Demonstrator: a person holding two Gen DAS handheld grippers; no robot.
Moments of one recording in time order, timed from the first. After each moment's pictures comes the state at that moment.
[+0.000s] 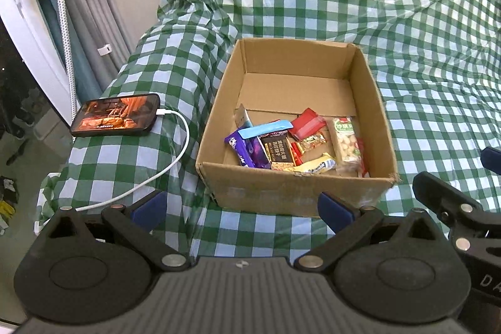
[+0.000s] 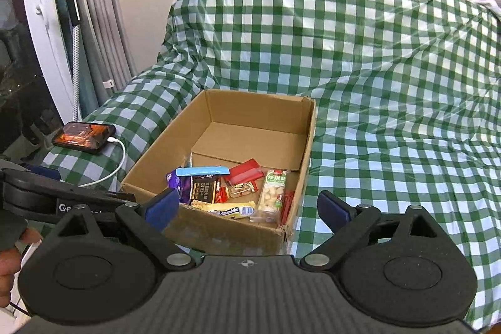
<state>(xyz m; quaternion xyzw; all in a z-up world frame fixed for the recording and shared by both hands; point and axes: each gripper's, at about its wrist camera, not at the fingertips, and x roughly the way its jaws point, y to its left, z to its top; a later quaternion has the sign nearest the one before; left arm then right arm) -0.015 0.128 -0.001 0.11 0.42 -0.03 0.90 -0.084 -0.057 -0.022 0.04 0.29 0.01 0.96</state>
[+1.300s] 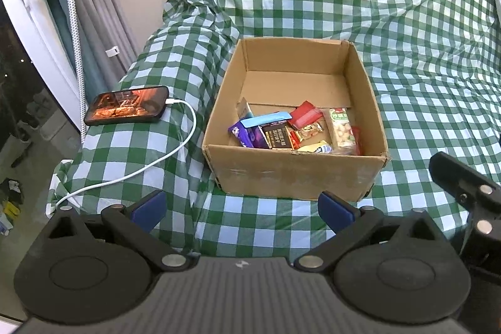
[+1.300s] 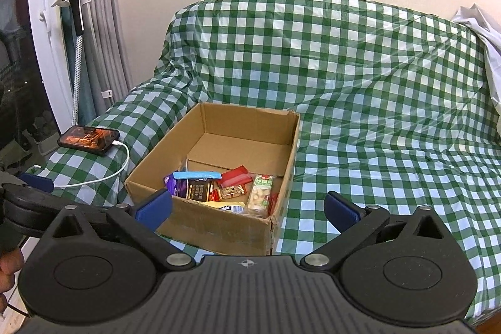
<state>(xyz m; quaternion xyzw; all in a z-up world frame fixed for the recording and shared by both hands) -0.055 0.130 0.001 0.12 0.41 -0.02 0.90 -0.135 -0.050 -0.013 0.02 0.26 -0.02 0.97</state>
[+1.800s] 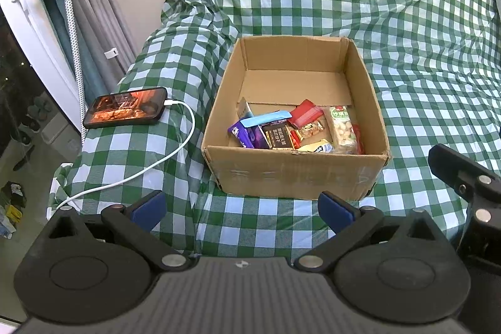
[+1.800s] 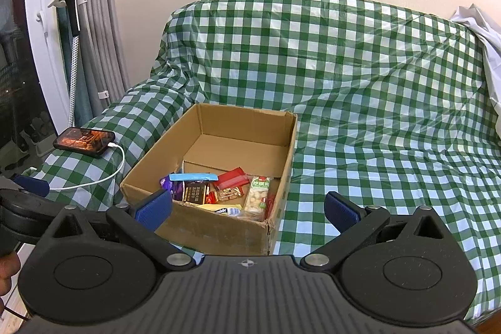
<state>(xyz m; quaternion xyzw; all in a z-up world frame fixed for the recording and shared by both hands) -0.052 0.126 -0.002 0.13 0.41 -0.02 0.90 -0.129 -0.051 -0.014 0.02 0.26 -0.02 0.97</state>
